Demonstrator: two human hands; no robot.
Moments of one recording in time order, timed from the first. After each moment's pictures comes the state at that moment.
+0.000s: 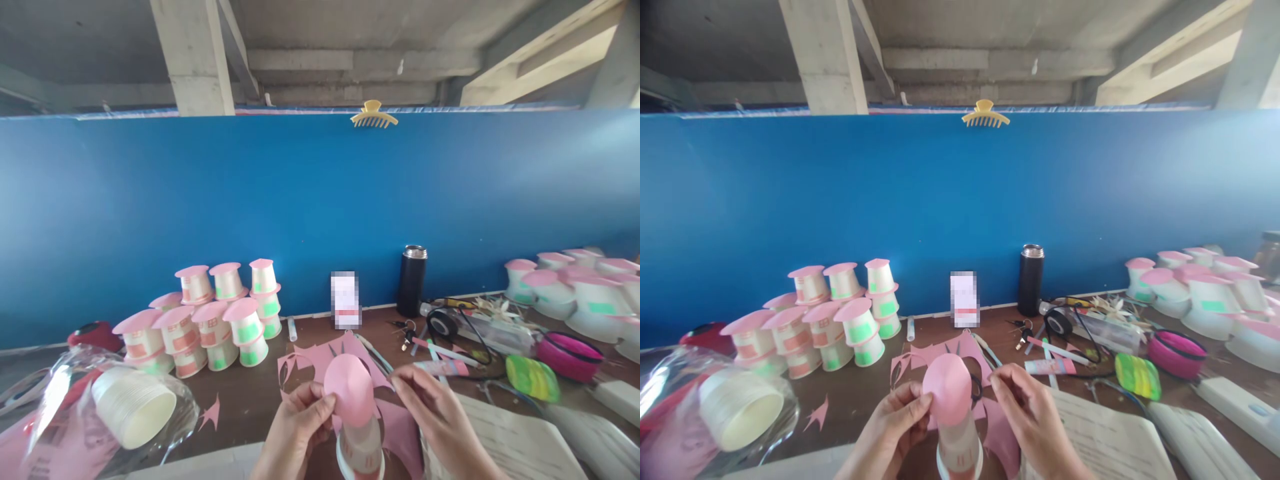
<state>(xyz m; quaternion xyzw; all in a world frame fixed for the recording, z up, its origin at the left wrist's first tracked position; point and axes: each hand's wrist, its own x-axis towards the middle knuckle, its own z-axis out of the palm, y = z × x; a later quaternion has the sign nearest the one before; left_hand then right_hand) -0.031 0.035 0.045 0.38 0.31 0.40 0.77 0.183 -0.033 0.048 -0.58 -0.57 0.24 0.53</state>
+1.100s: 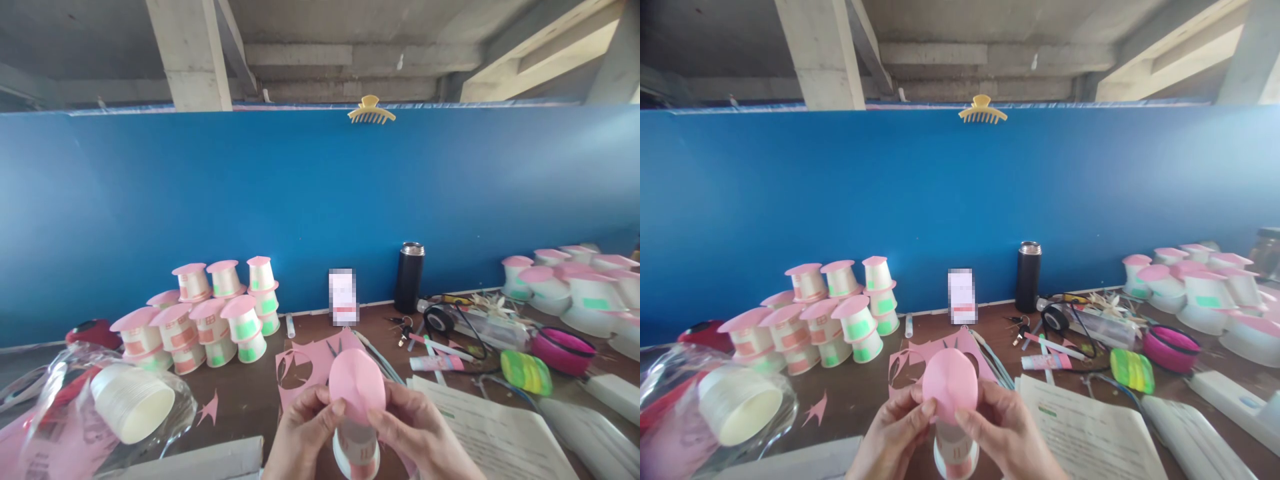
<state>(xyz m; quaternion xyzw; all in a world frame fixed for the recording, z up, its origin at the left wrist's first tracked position) -0.019 0.015 0.051 0.38 0.26 0.44 0.77 0.139 -0.048 0.076 -0.44 -0.49 0.48 0.58</state>
